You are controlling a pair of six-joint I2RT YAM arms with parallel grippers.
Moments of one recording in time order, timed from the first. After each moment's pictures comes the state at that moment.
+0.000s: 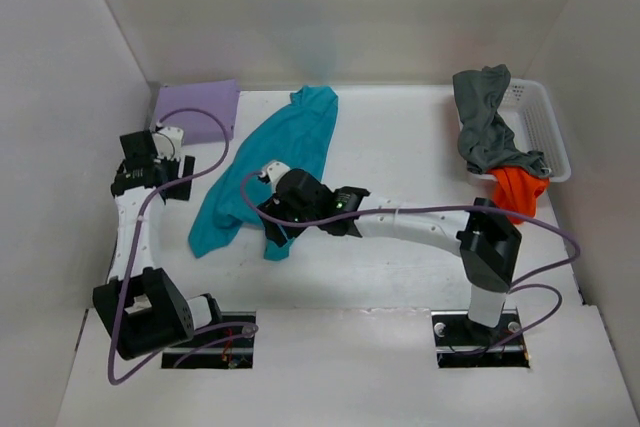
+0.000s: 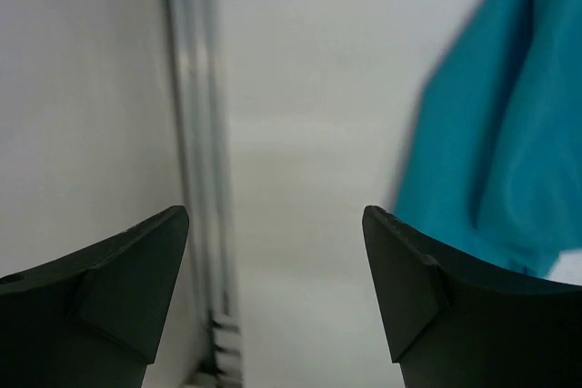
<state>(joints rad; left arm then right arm) 0.30 1.24 1.04 -0.58 -0.01 0.44 1.11 1.82 1.42 -0.29 0.04 0.33</state>
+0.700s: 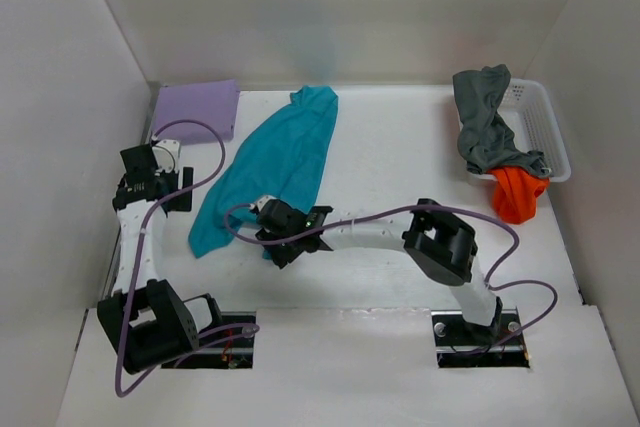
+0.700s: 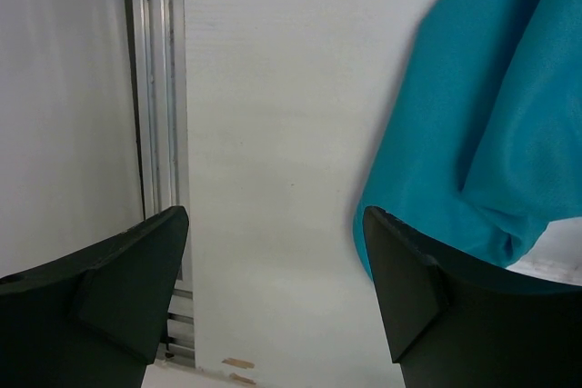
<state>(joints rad) 0.33 1.17 0.90 -0.59 -0.02 0.35 1.18 2.08 1.50 -0.40 0.05 0.39</state>
